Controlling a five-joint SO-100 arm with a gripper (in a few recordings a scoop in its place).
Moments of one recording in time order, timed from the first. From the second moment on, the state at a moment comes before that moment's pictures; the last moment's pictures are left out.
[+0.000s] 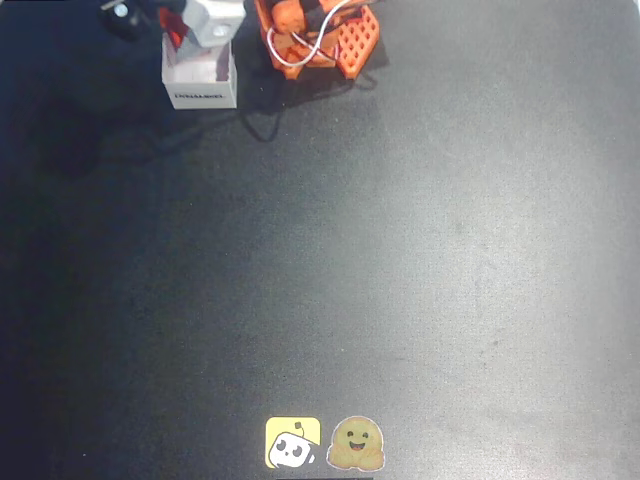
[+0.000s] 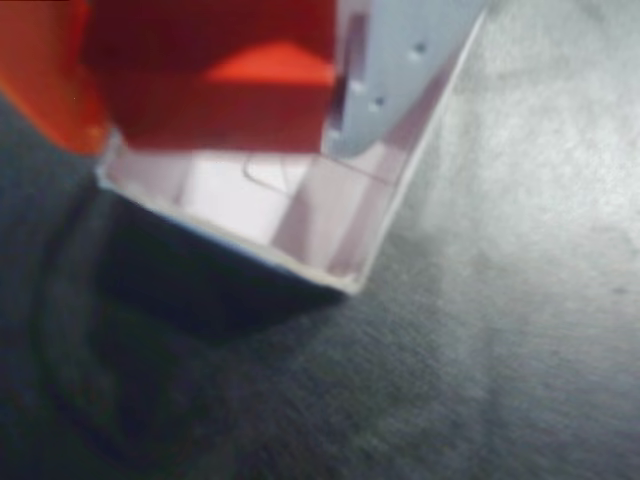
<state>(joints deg) 74.3 171.8 149.4 81.8 82.2</state>
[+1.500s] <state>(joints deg) 2.5 182.8 150.7 86.7 77.9</state>
